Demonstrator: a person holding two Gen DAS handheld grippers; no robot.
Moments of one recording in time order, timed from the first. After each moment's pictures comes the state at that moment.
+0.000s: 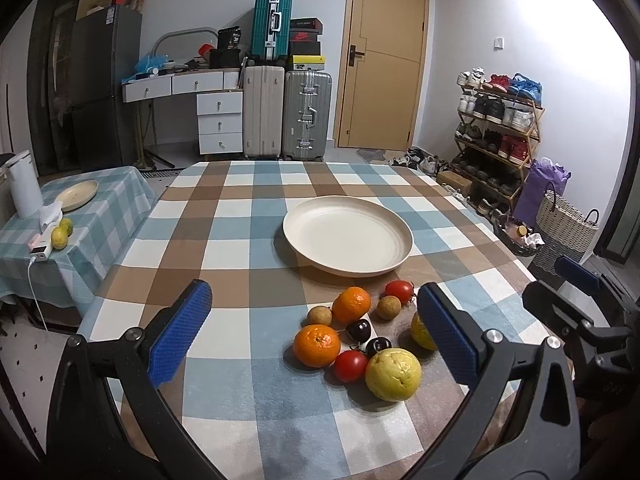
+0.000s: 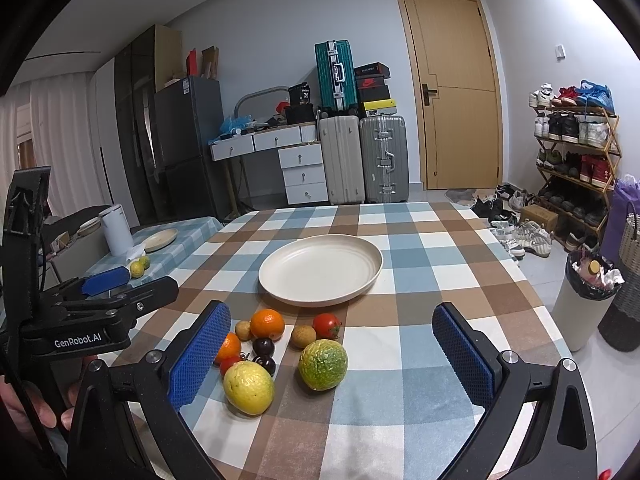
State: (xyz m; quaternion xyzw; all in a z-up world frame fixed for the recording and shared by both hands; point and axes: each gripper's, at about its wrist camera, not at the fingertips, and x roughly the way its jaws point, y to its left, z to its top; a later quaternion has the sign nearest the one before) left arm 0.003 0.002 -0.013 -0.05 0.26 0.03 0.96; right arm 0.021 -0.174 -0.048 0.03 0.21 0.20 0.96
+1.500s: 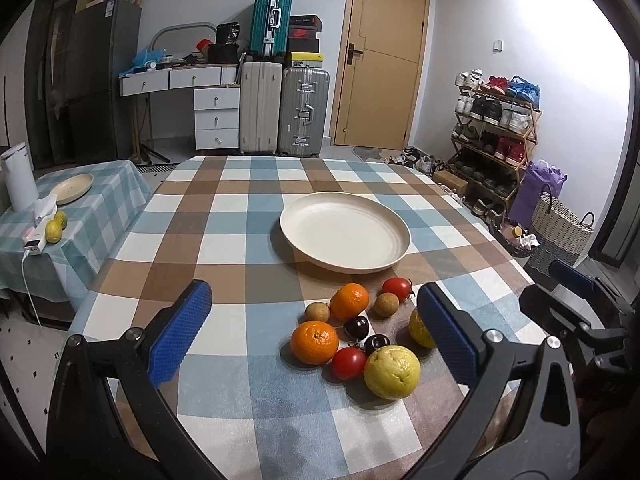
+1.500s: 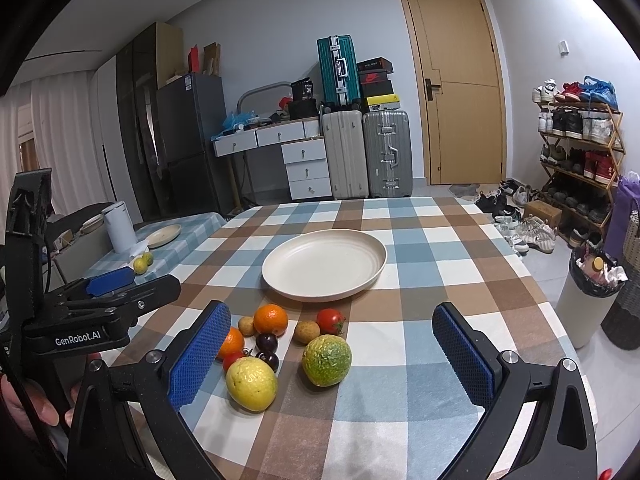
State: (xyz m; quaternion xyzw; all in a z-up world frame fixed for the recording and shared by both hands) left arm 0.005 0.007 -0.017 -0.07 0.27 0.02 0.96; right arm 0.021 -0.173 -0.052 0.03 0.22 0.20 0.95
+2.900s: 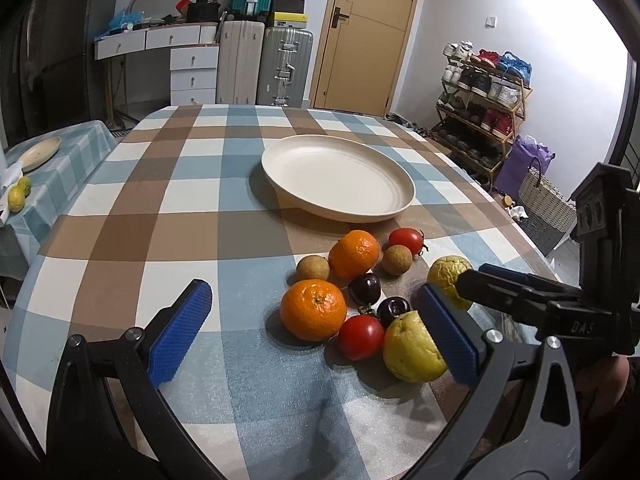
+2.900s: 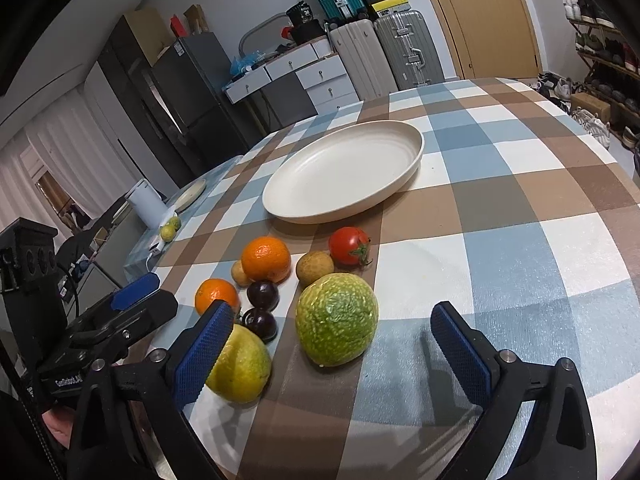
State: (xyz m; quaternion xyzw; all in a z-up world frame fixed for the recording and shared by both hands) left arm 0.054 0.017 -0.091 -0.09 0.33 -0.03 0.94; right arm 0.112 -0.164 -0.131 0.12 0.39 0.28 0.87
